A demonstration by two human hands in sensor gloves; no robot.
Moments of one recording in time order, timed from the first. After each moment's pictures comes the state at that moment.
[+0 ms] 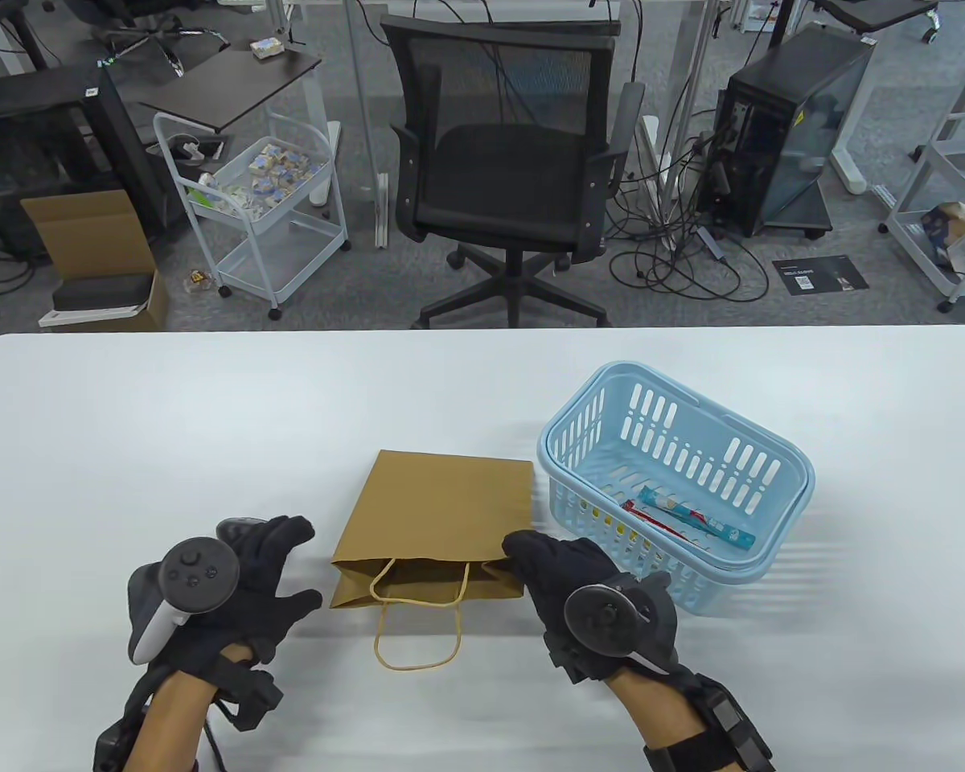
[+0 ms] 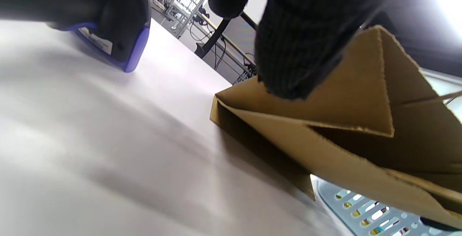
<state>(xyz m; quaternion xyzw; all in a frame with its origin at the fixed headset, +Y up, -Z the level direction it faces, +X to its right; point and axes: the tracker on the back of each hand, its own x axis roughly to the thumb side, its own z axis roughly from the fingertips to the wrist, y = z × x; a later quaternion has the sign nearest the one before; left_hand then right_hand) -0.310 -0.706 -0.318 -0.07 -0.08 0.33 0.94 0.093 -0.694 -0.302 0.18 -0.24 0.92 0.26</state>
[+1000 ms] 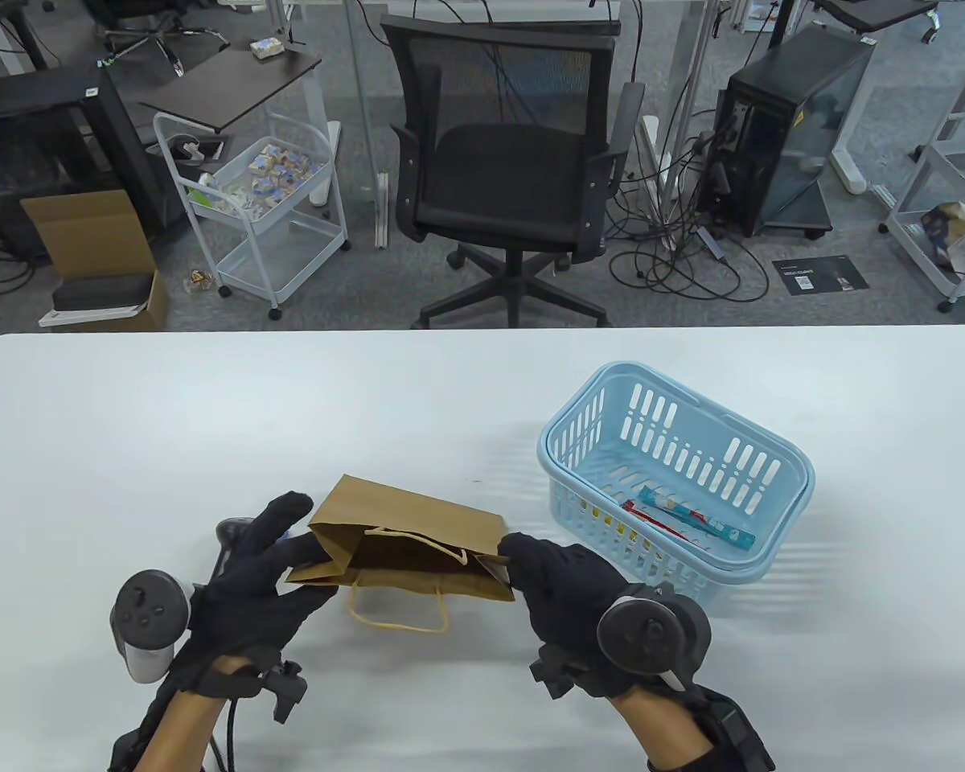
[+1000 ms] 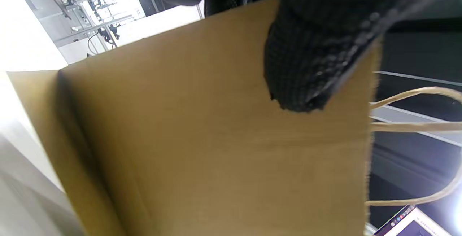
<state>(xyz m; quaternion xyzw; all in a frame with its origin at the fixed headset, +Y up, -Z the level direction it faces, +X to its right) -0.301 -0.686 -0.301 0.09 -0.21 0.53 0.82 0.093 -0.663 -0.277 0.20 -0.26 0.86 0.39</state>
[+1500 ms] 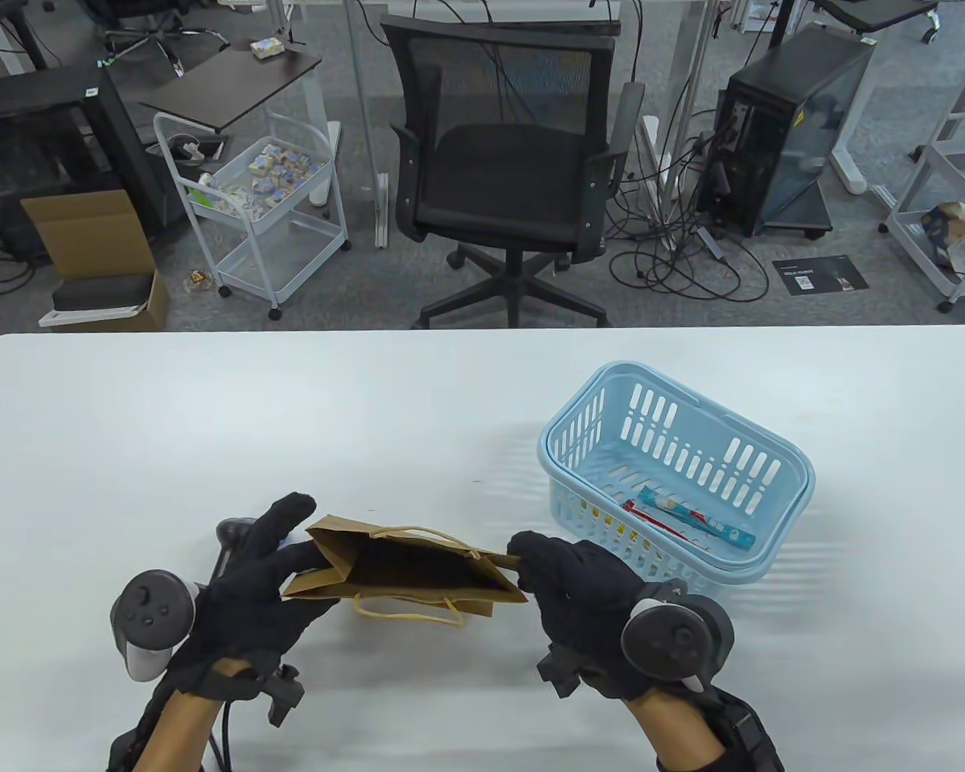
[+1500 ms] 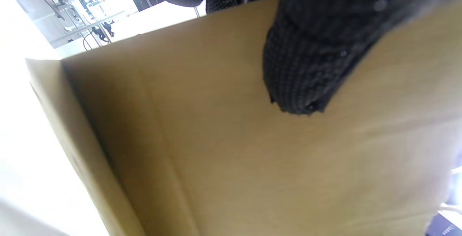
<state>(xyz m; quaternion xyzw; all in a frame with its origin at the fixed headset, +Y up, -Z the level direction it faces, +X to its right) -0.299 -0.685 -0.300 0.09 -0.22 0.50 0.83 0.106 -0.646 -0.270 0.22 -0.29 0.83 0.43</state>
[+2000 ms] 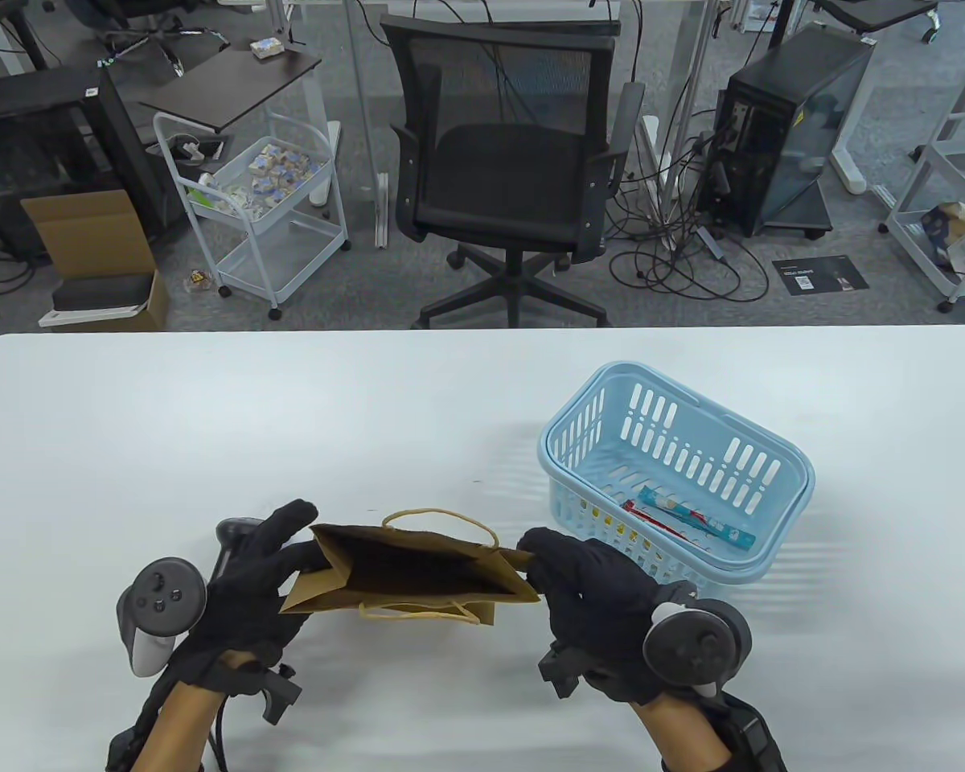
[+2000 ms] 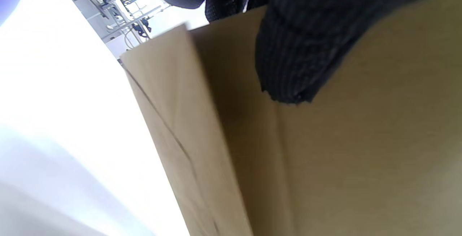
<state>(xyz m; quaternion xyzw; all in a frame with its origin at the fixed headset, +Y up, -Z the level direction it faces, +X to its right) -0.305 -0.704 -0.312 0.03 -0.17 0.48 0.86 0.114 -0.636 -0.263 0.22 -0.31 0.80 0.47</state>
